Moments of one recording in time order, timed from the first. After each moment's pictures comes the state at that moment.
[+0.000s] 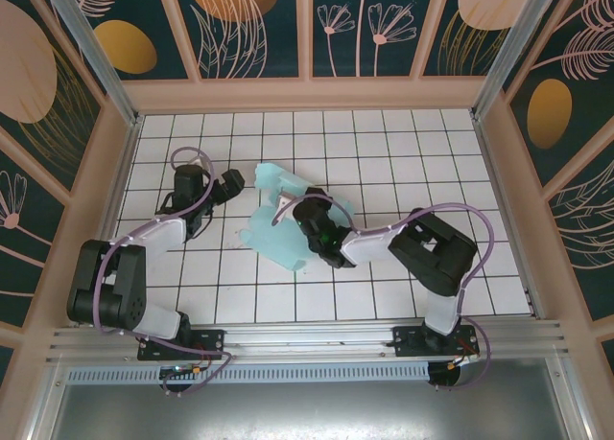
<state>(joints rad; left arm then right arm) -0.14 1.47 0.67 0.19 0.13 -0.65 0.99 1.85 0.85 0.62 0.79 -1.04</state>
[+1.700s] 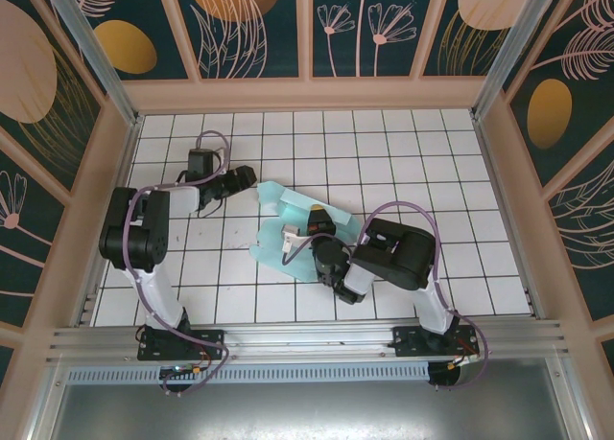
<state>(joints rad) -0.14 1.89 0.98 0.15 0.47 -0.51 1.08 2.06 0.57 1.51 0.90 -1.54</state>
